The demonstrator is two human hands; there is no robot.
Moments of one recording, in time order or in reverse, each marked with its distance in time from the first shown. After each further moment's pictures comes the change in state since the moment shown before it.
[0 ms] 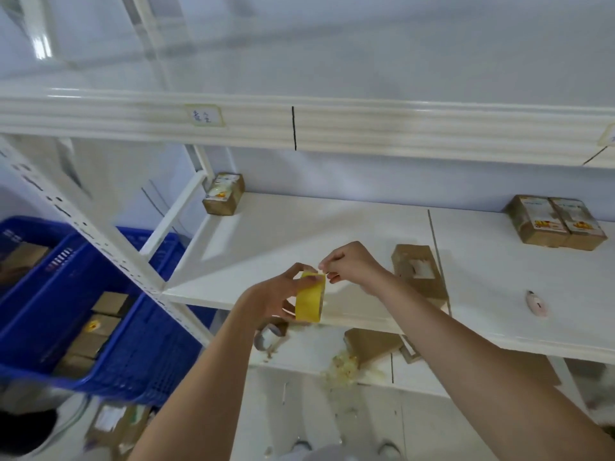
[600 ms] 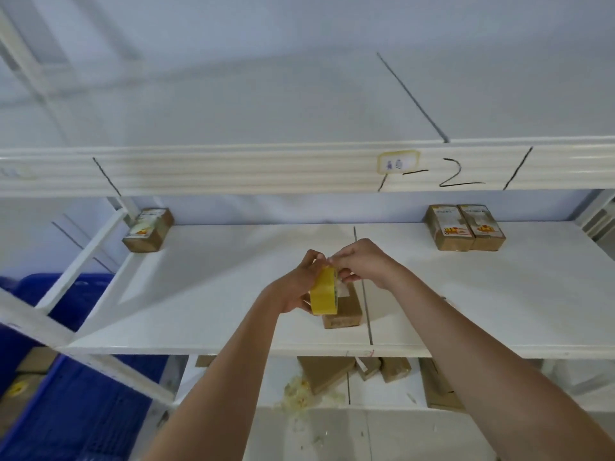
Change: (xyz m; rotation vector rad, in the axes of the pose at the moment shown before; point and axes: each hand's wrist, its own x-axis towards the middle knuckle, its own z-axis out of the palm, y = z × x) left_hand 0.068 0.128 0.181 0.108 0.000 0.171; right_hand -0.030 0.048 -0.200 0.020 0.098 0.046
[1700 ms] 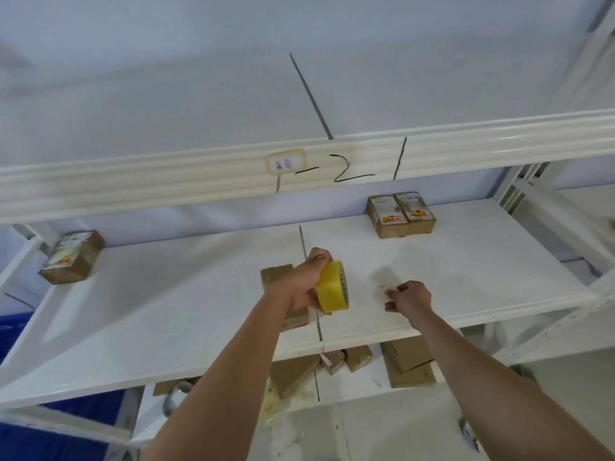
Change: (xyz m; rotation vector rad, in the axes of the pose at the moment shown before) left_hand 0.037 0.037 0.106 -0.128 -0.156 -0.060; right_hand -0.041 0.195 -0.104 0.224 0.631 0.375
